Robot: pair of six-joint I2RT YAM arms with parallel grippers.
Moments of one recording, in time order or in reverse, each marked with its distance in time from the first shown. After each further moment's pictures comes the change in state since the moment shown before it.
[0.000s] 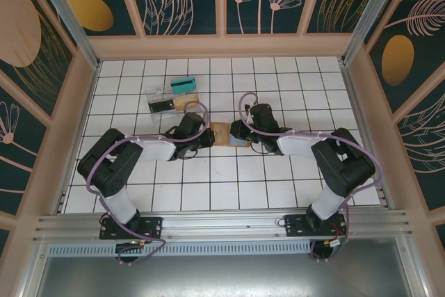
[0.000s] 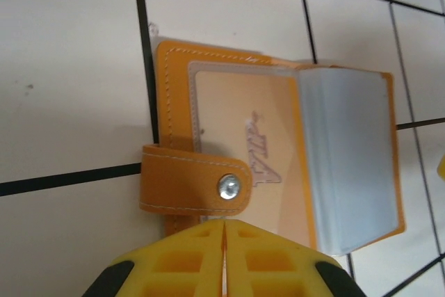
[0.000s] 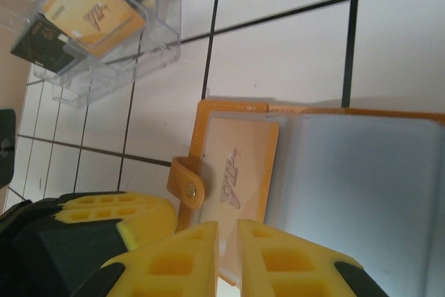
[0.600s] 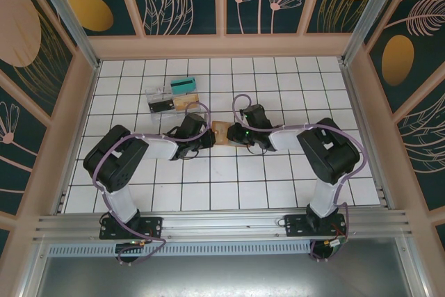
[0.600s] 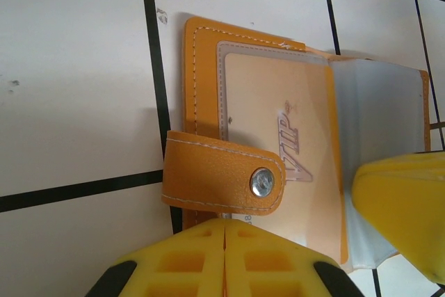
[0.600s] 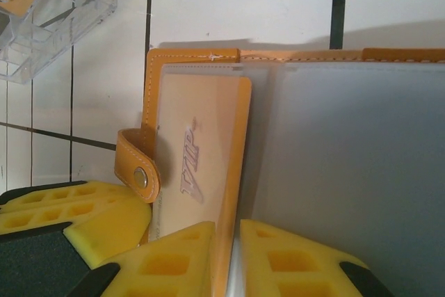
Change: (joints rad) left arm 0.003 0.050 0.009 0.035 0.008 -0.004; right arm 0.003 0.148 0.075 -0.053 -0.051 0.023
